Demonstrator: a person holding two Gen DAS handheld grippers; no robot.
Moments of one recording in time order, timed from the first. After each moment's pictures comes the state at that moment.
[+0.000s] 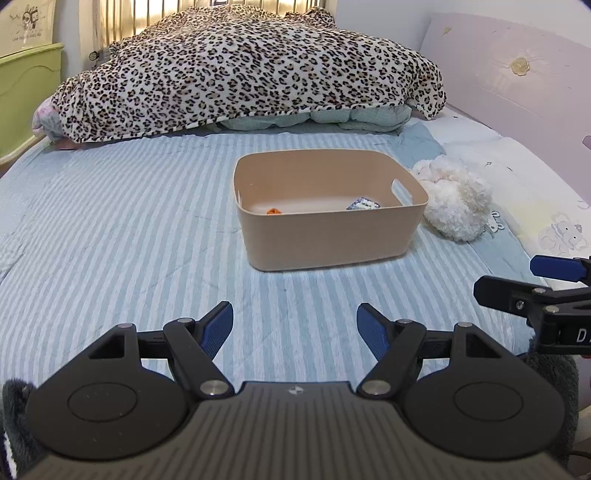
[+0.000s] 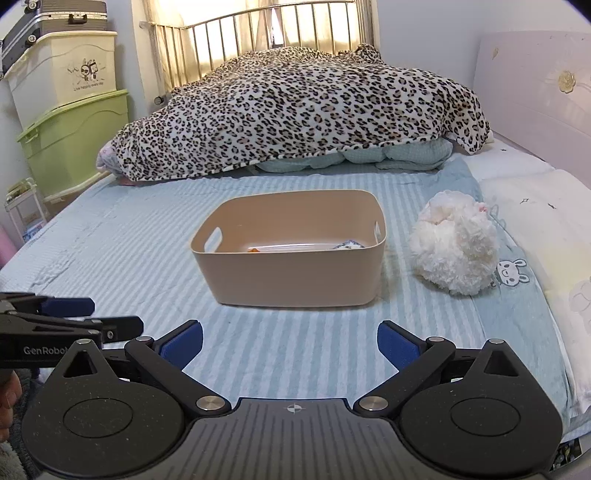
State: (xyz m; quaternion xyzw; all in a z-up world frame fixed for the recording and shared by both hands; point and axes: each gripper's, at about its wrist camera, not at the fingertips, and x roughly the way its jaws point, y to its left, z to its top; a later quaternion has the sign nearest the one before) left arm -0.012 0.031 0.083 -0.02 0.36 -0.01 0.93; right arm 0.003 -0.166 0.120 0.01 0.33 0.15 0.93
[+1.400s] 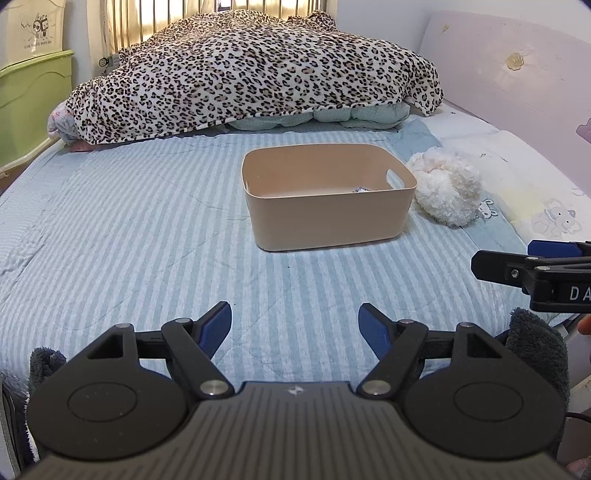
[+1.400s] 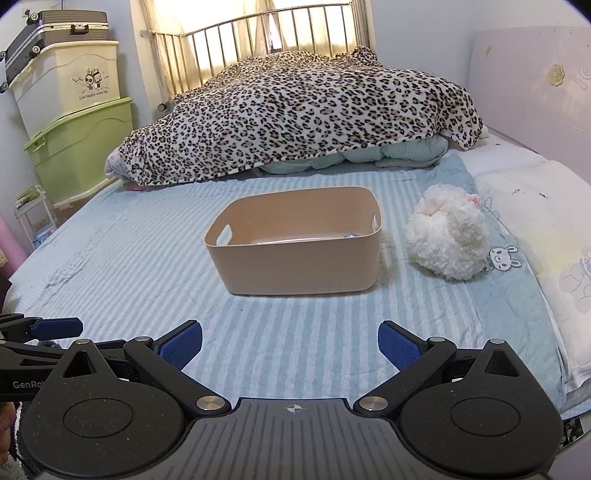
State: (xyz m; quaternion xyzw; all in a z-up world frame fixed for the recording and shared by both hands) left arm -0.067 0.025 0.095 -0.01 0.36 0.00 0.93; right arm -0.038 -0.178 0.127 0.02 0.33 0.16 0.93
